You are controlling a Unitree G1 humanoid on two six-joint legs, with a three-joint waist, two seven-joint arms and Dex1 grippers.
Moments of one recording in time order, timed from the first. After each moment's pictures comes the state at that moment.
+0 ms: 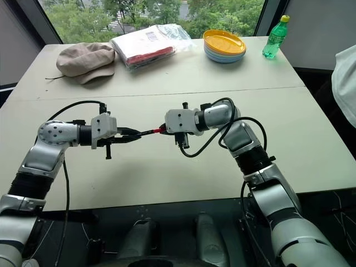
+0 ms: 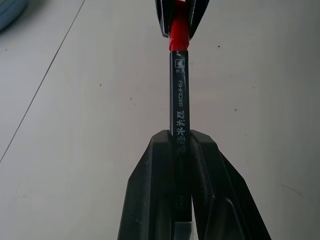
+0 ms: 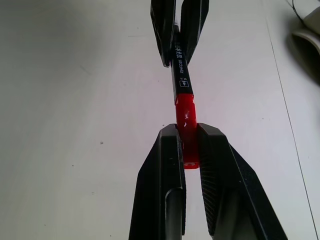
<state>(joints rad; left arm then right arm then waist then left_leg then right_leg) -0.50 0.70 -0.11 0.18 -0.16 -0.06 -1.20 -0.82 -0.39 0.34 0.25 -0.13 -0.06 1.20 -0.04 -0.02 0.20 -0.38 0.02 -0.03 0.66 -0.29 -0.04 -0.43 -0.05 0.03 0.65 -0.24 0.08</state>
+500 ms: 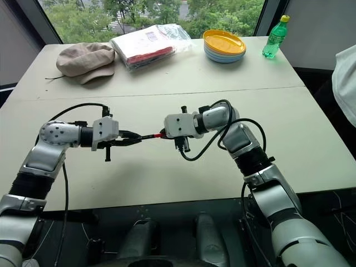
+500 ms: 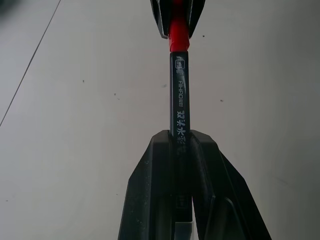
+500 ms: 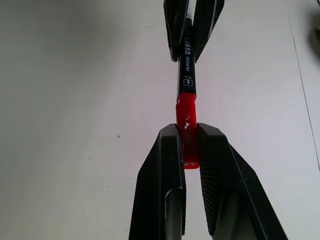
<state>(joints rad) -0.50 0.70 -0.12 0.18 -0.11 -0.07 -1.24 -0.81 -0.40 0.38 0.24 -0.17 -0.06 1.23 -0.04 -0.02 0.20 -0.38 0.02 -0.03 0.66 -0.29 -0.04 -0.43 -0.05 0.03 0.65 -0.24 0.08</state>
